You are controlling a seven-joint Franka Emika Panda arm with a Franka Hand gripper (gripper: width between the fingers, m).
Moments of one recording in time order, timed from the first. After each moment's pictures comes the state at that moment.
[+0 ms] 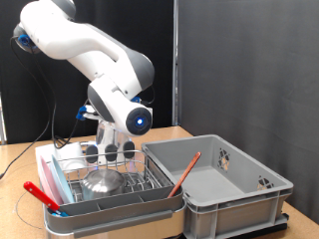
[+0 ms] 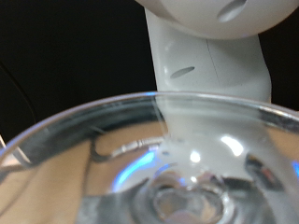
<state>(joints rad) -1.61 0.82 1.50 -2.32 -0.30 0.94 -1.55</state>
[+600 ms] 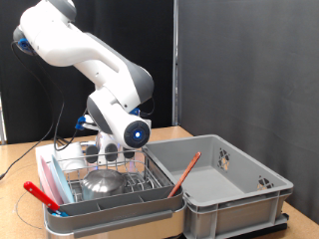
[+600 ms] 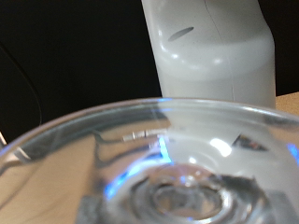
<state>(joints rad) -1.55 0.82 1.40 -2.33 -0.35 1.00 -1.55</state>
